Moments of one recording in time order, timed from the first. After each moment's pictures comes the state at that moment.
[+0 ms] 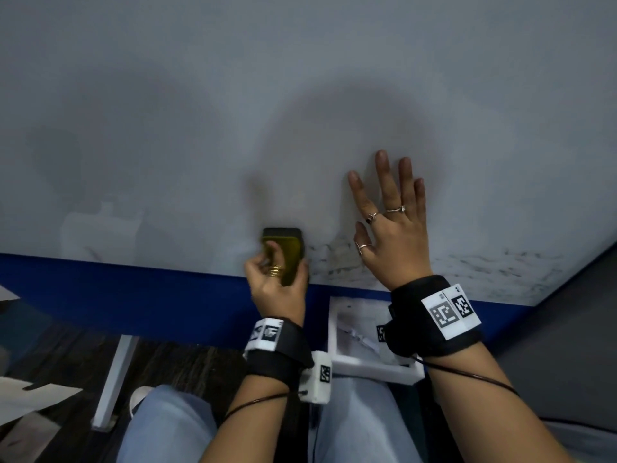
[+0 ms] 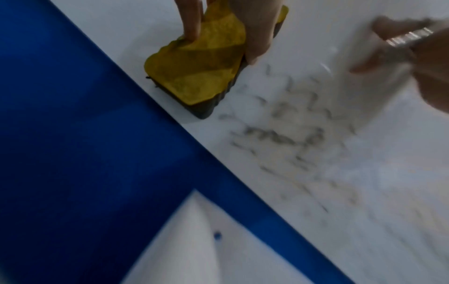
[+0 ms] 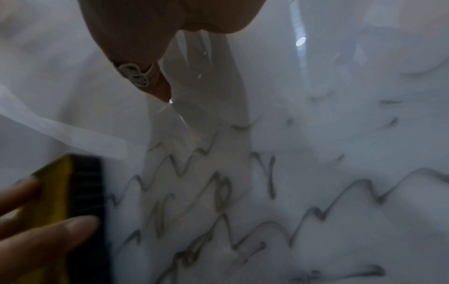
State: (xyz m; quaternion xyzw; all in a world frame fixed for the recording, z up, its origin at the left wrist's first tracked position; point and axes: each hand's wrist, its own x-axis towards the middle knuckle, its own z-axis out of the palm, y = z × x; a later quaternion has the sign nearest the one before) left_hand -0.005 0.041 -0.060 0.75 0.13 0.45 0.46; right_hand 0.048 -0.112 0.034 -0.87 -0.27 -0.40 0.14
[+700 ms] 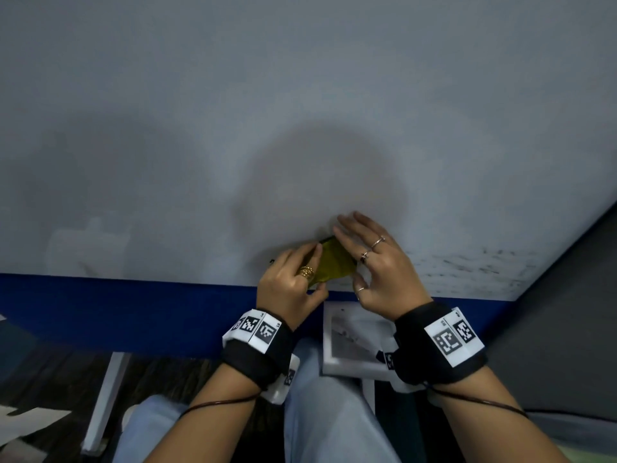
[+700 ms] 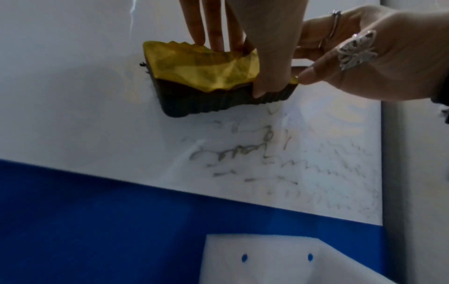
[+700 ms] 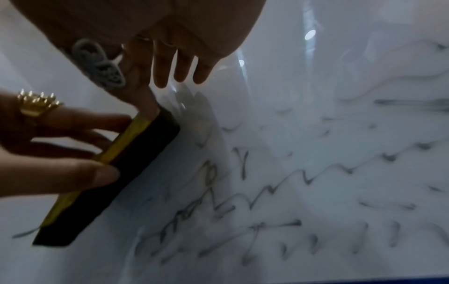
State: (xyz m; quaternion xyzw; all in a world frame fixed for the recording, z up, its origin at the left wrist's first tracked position) left_hand -0.015 0.055 -0.025 0.88 -0.19 0.40 0.15; right_hand 0.013 -0.128 0.021 -0.84 -0.41 -0.26 0.24
